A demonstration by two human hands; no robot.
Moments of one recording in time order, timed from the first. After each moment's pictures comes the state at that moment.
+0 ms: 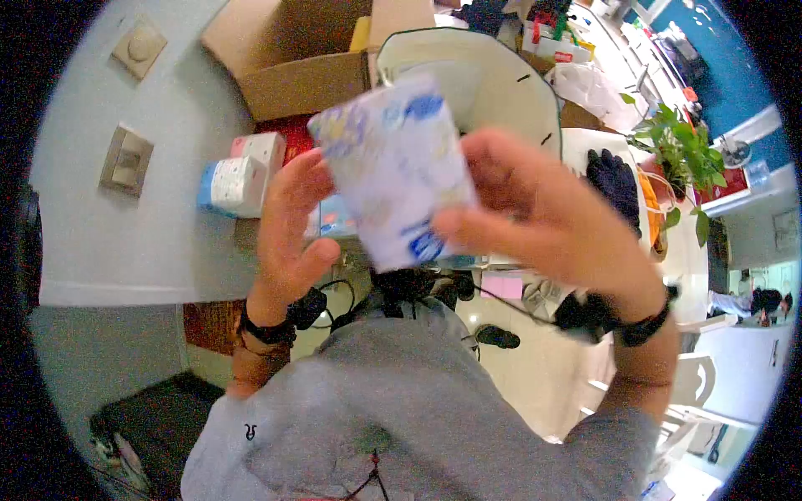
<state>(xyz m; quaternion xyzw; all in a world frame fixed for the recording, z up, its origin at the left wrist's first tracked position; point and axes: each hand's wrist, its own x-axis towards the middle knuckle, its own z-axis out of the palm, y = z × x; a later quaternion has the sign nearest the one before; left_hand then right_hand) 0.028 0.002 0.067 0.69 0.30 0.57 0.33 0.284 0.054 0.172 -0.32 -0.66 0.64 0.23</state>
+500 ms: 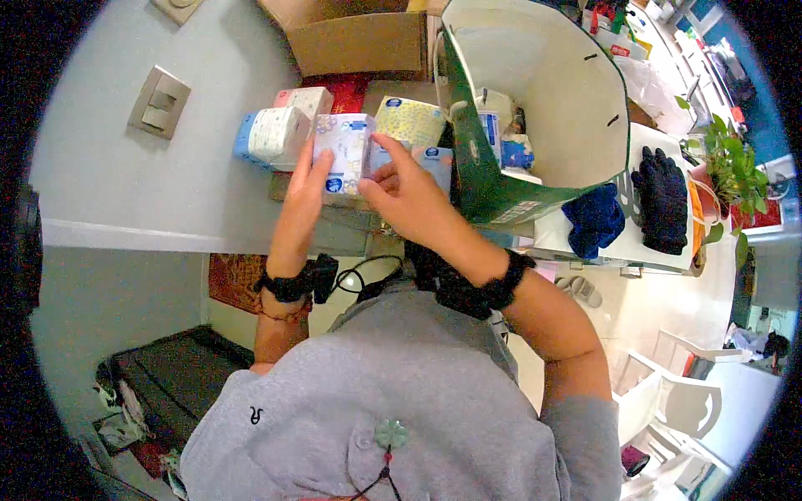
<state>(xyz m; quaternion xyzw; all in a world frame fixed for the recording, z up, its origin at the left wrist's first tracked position) -0.022 -0.011 0.000 0.47 0.57 0.57 0.37 0.148 0.044 -0.010 -0.31 -0.63 0.66 0.27</state>
